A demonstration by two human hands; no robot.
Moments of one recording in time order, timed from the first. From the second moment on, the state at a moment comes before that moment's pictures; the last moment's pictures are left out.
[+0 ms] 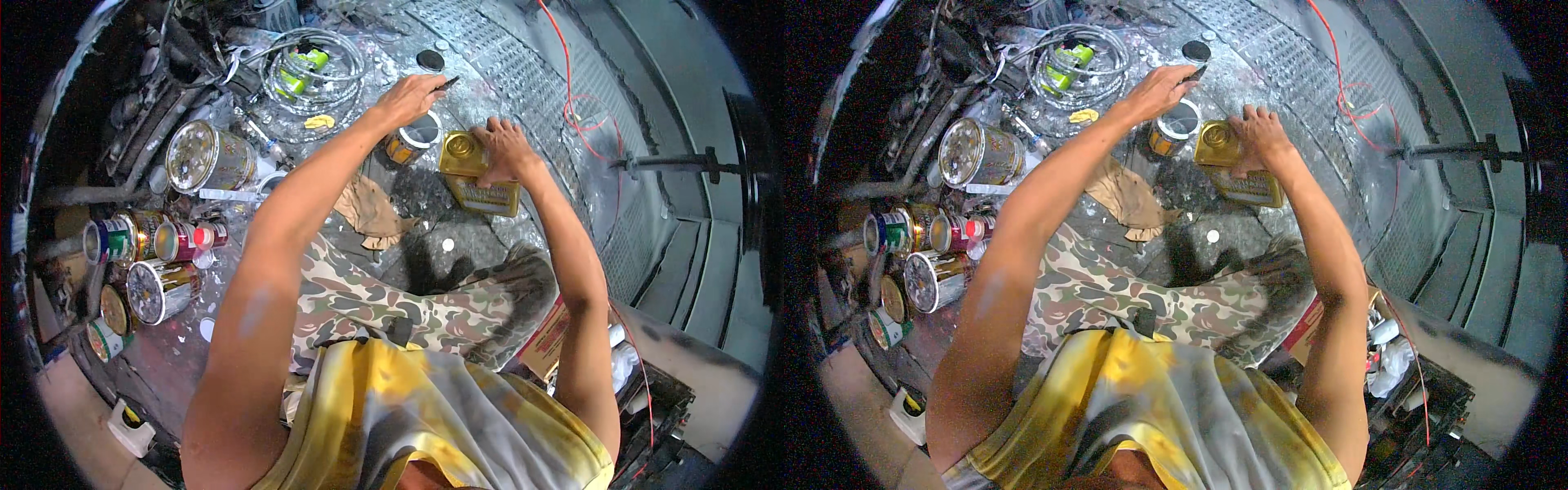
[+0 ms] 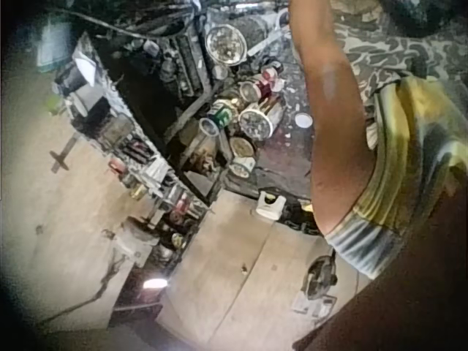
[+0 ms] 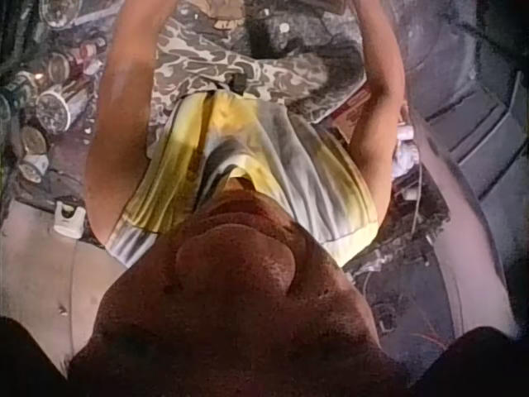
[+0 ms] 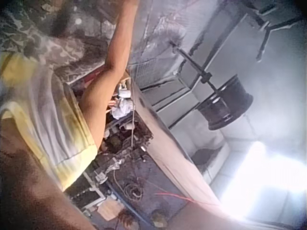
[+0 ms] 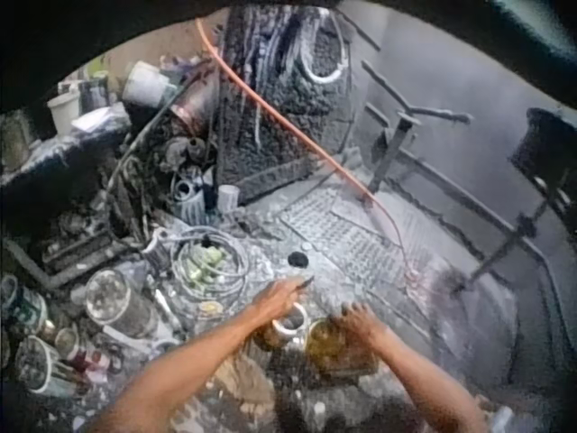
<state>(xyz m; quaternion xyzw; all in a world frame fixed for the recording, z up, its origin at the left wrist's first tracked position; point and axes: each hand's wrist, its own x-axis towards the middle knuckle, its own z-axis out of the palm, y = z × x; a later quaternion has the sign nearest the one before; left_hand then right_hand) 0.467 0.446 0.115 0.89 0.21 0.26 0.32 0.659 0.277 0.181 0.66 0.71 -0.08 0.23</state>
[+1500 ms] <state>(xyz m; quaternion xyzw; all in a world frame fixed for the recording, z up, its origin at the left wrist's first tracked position) 0.440 0.426 0.129 0.93 0.22 0.09 0.29 0.675 0.275 0.182 0.64 0.73 -0.12 0.23</state>
